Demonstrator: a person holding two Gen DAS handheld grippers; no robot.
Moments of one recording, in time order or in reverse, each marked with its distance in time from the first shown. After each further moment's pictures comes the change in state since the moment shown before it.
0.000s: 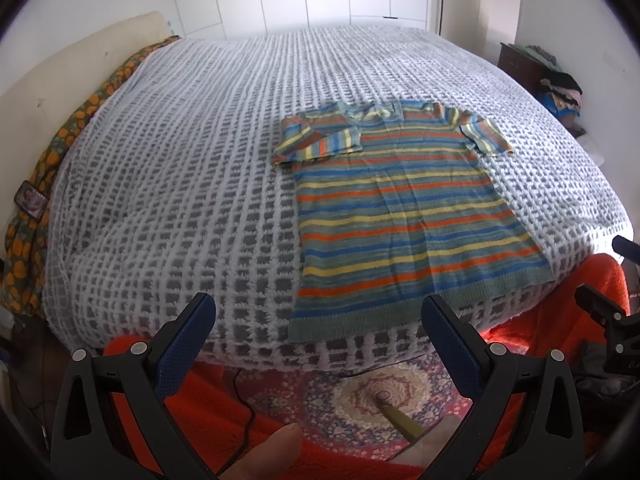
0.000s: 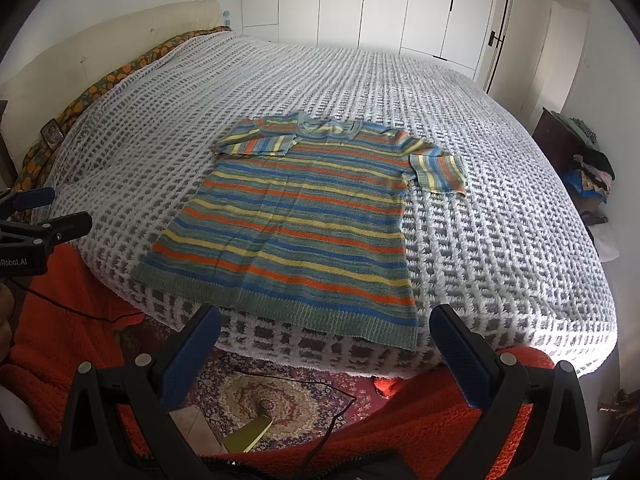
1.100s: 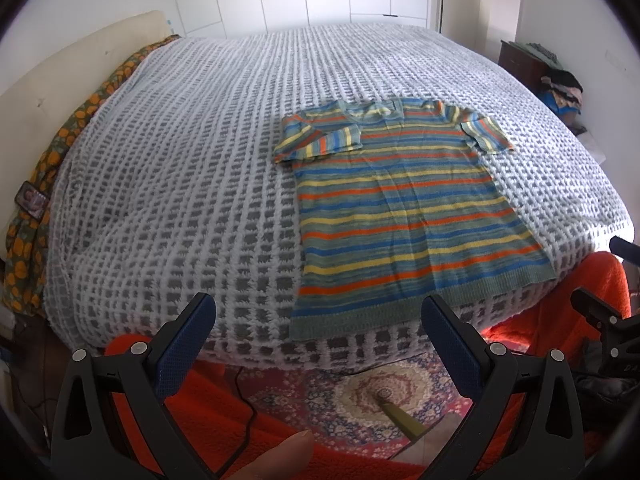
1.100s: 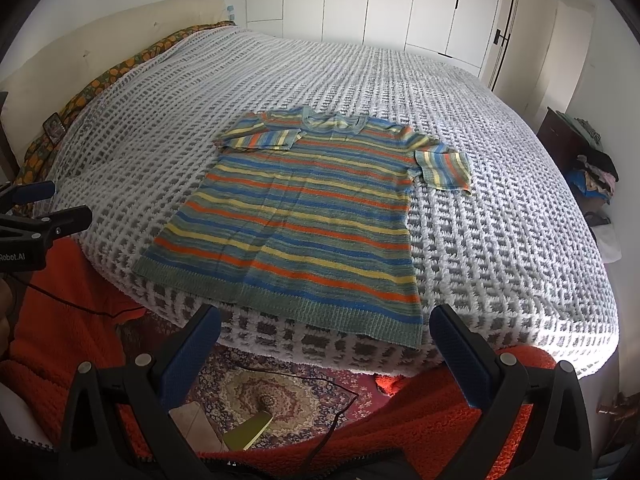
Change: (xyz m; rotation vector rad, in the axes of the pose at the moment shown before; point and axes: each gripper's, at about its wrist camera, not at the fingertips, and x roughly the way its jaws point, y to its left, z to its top) left arm 0.001 0.002 0.000 0.000 0.008 0.000; right arm 0.004 0.002 0.003 -0.012 0.024 0.009
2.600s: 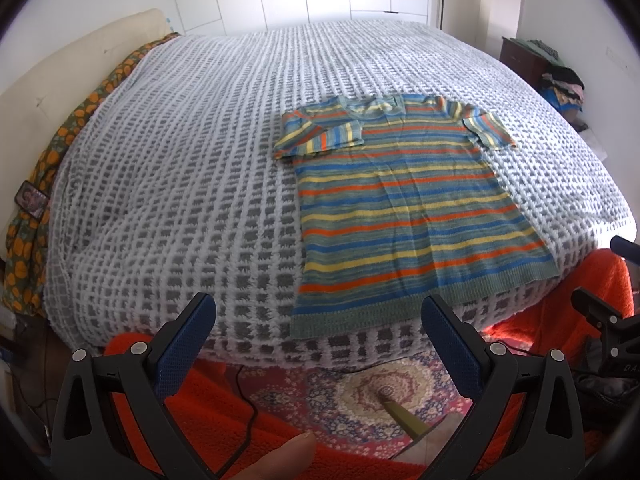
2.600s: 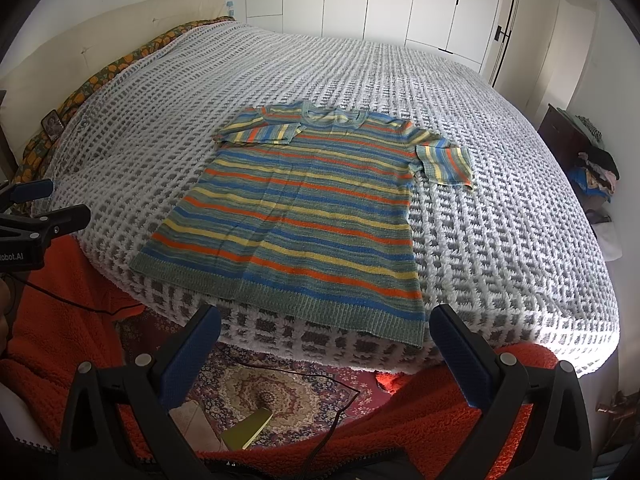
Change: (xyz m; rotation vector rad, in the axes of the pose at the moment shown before) left arm 0.001 0.001 -0.001 0.001 0.005 0.003; right arm 0.006 -0.002 0.000 -0.002 0.014 0.002
